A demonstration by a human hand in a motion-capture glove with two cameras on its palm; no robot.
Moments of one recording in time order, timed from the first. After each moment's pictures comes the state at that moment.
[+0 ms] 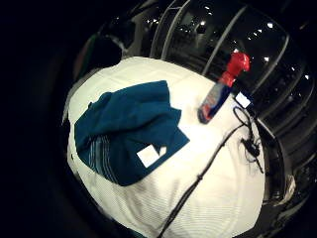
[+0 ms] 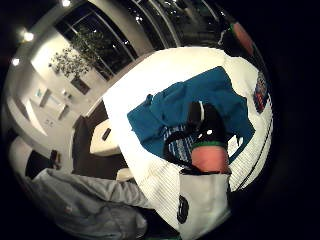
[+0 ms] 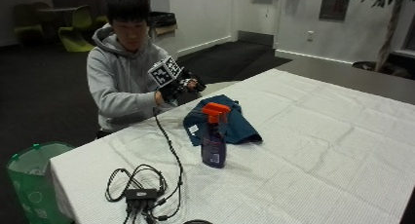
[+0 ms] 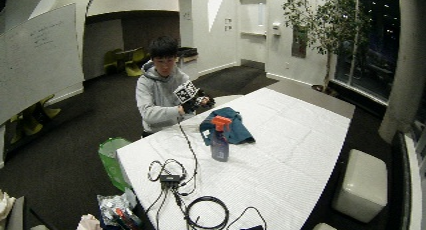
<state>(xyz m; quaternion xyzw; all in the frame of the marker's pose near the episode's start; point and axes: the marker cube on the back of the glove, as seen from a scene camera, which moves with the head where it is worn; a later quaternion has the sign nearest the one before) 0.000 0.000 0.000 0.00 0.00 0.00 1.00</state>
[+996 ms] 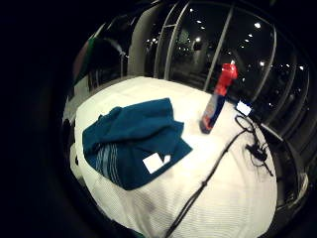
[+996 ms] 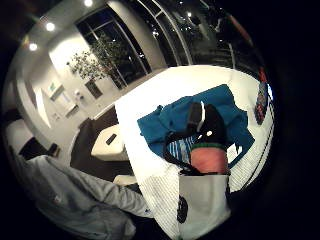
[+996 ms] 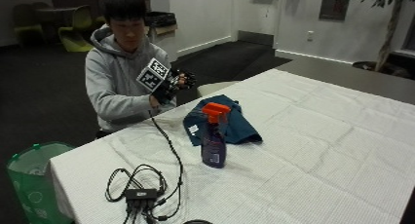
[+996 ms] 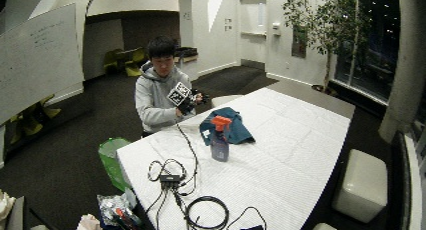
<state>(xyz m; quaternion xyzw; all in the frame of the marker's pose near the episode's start) 0.007 0.023 -0.018 0.12 -0.05 -0.01 0.99</state>
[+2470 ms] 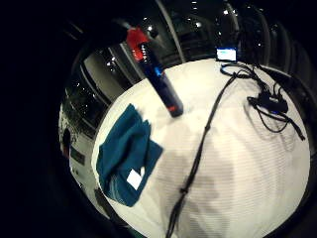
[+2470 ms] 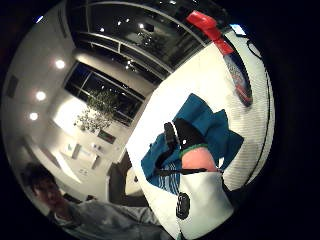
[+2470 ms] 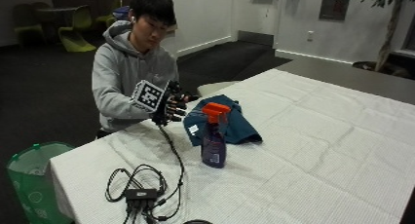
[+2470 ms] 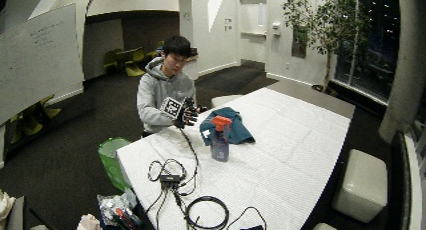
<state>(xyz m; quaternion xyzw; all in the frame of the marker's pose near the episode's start) 0.166 -0.019 -0.001 0.08 -0.17 0.28 0.94</state>
